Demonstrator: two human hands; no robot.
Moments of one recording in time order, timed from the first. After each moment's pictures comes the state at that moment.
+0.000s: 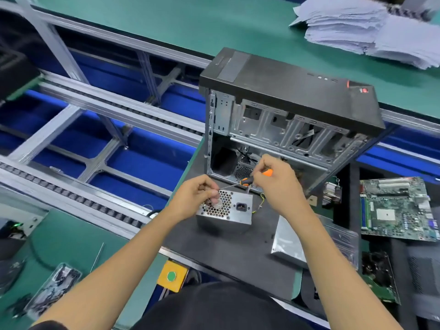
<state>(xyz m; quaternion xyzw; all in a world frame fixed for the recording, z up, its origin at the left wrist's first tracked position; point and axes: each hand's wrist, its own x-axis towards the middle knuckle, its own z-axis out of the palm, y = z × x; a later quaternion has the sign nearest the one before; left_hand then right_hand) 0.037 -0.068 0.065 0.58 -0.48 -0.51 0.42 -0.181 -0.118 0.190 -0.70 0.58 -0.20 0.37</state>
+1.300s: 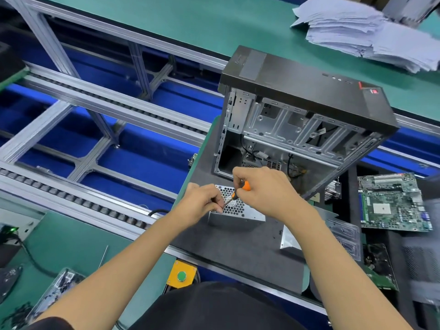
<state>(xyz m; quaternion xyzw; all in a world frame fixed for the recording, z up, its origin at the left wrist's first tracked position) 0.072 -0.052 0.044 0.56 -0.73 -0.30 0.25 -0.126 -0.100 0.183 -0.88 0.44 -0.02 0.16</state>
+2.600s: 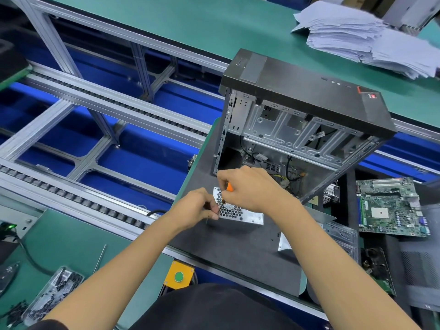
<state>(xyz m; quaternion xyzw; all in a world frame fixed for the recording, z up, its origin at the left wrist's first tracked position) 0.072 -0.043 0.064 0.62 -0.67 -0.39 0.15 -0.100 -0.109 0.179 -0.92 0.36 0.04 0.15</state>
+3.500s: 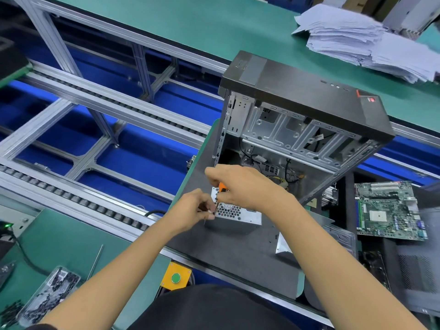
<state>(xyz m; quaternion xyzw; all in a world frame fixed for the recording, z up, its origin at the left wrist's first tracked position) 0.074 -0.038 0.051 0.62 -0.64 -0.40 0.23 -0.090 -0.115 0.185 -0.94 0.28 0.05 0.17</state>
